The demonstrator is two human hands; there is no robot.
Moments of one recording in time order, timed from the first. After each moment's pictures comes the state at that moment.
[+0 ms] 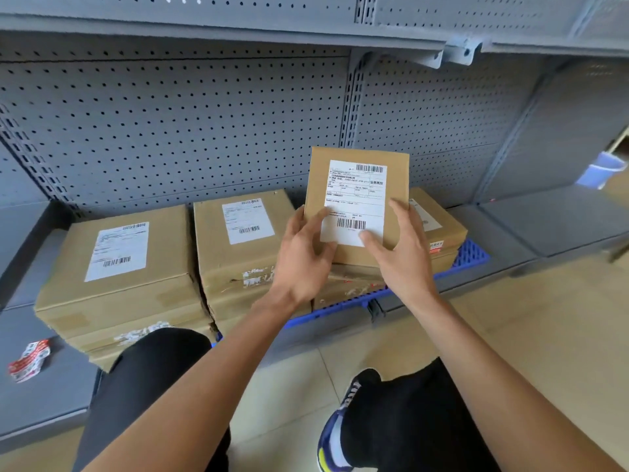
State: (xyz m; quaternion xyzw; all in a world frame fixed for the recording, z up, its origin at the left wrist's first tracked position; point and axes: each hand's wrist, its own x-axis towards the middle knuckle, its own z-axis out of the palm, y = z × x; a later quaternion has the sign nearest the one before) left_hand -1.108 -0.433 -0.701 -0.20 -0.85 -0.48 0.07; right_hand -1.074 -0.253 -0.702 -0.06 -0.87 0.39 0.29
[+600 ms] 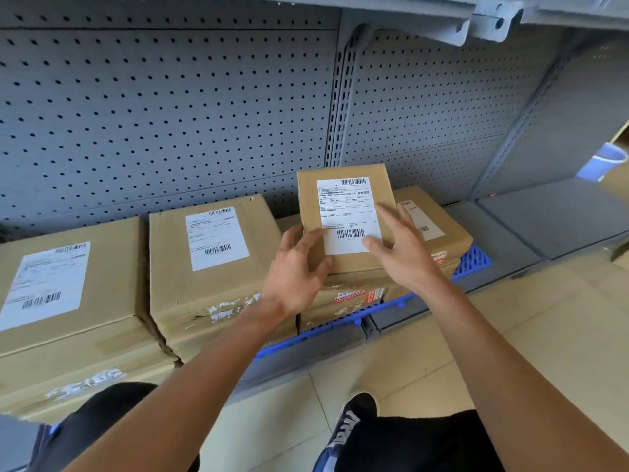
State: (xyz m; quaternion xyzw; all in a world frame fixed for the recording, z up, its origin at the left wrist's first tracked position) left_hand -1.198 -0.394 -0.753 -0.20 -0.88 -0.42 -0.02; right_hand -1.175 -0.172 -0.742 -0.10 -0.93 0.33 0.08
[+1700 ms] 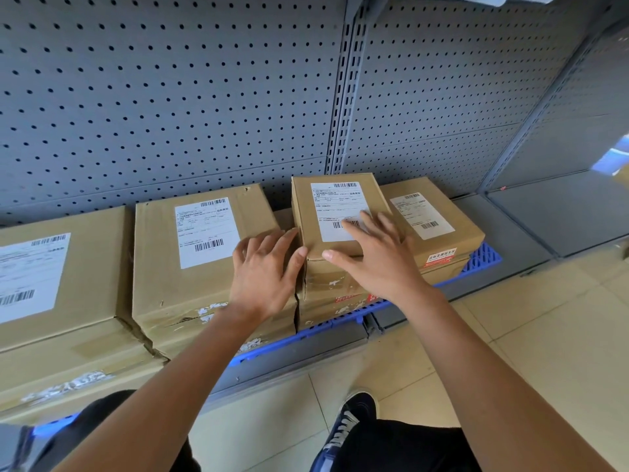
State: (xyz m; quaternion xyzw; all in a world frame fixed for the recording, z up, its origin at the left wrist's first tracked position) left_hand -1.227 -0.420 -0.800 -0.18 -0.95 -0.23 0.08; right_hand -1.194 -0.209 -0.759 -0.06 -0.99 0.11 0.01
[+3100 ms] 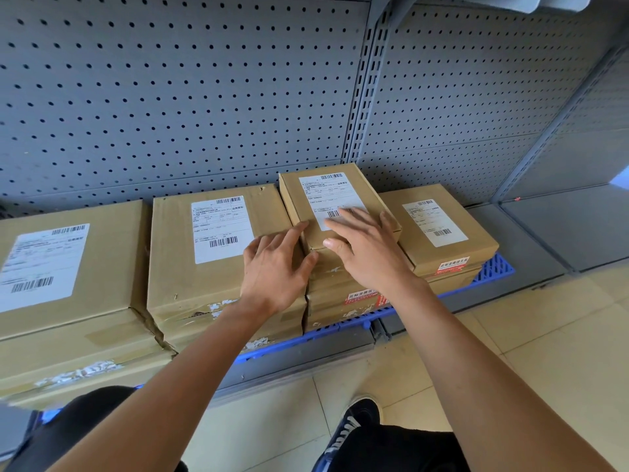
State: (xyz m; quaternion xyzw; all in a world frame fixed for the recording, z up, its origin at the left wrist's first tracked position) left_hand -1.232 -0.423 -0.796 -0.16 -0.94 -0.28 0.05; right_hand -1.223 -0.229 -0.765 0.07 -0.99 0.11 0.08
